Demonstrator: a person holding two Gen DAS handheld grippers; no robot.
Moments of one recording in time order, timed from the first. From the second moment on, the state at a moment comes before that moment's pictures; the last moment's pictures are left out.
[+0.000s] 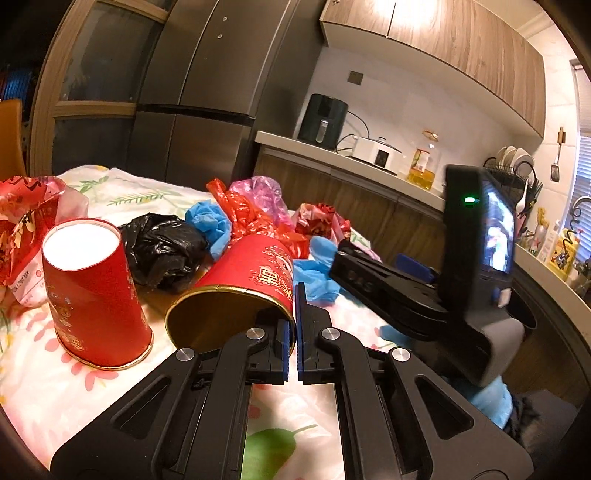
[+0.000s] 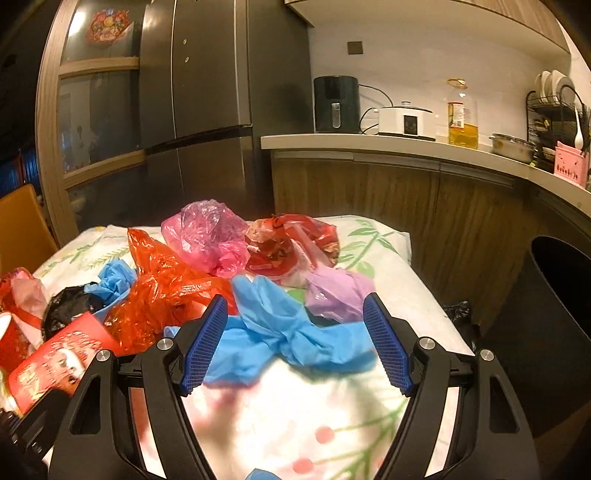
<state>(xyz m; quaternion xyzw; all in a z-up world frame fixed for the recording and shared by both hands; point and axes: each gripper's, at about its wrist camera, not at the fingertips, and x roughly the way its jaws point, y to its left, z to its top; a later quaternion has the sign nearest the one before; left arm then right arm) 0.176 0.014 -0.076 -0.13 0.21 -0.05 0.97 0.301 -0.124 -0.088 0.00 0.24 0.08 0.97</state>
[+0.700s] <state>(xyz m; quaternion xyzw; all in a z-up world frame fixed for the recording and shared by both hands) 0.168 0.016 -0.071 -0.13 0.21 -0.03 0.97 0.292 -0.121 -0.087 -0.02 0.25 0.11 0.96</state>
